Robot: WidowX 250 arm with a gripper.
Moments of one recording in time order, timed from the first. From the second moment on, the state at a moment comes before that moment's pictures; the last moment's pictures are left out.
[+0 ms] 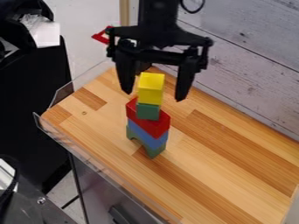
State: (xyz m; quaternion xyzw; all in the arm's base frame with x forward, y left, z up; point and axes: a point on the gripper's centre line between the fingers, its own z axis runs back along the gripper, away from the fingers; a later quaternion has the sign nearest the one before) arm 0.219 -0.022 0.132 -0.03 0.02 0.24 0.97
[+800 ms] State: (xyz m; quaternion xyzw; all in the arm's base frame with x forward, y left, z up) arm 0.231 -0.014 0.111 -0.06 0.01 0.24 0.97
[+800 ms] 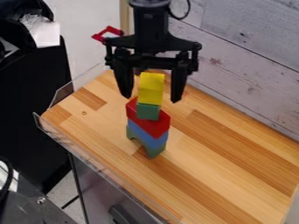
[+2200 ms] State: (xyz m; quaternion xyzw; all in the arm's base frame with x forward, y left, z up) arm 0.239 -0.006 0.096 -0.05 0.03 0.24 0.97
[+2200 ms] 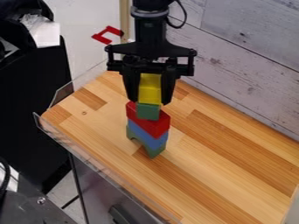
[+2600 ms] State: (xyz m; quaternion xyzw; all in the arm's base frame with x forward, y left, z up) arm 0.246 -0.029 0.137 0.00 -0.01 0.19 0.98
